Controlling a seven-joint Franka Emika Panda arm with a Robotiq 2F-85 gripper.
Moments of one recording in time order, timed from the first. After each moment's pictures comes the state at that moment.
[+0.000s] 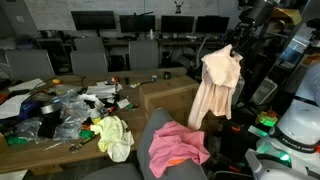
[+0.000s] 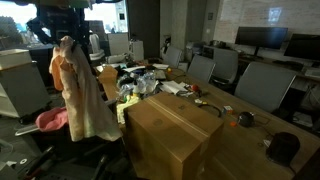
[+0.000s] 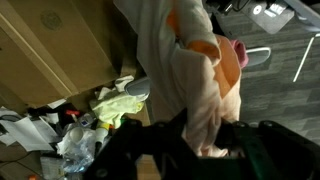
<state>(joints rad) -0.05 -1.10 -0.12 -2.76 0.14 1.90 -0.74</state>
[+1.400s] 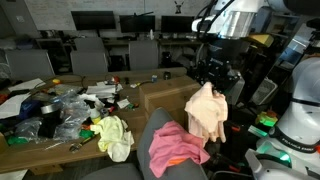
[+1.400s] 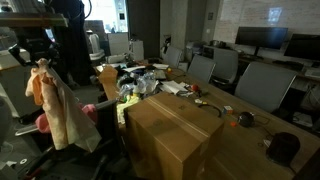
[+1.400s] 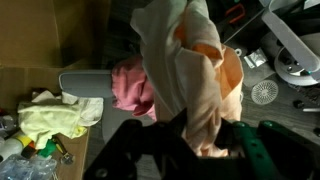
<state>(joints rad) 0.33 -0.68 0.08 -2.66 0.05 2.02 -0.62</state>
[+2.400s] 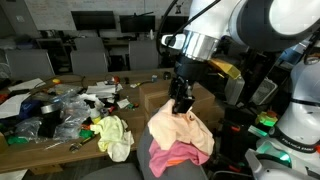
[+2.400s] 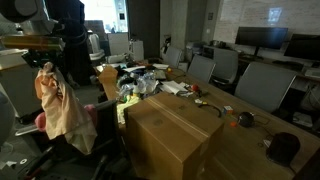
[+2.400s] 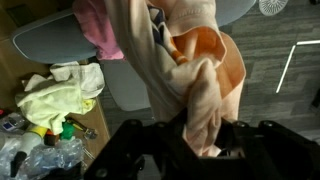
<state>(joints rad) 0.38 -0.39 0.10 -2.63 0.27 2.47 -0.36</state>
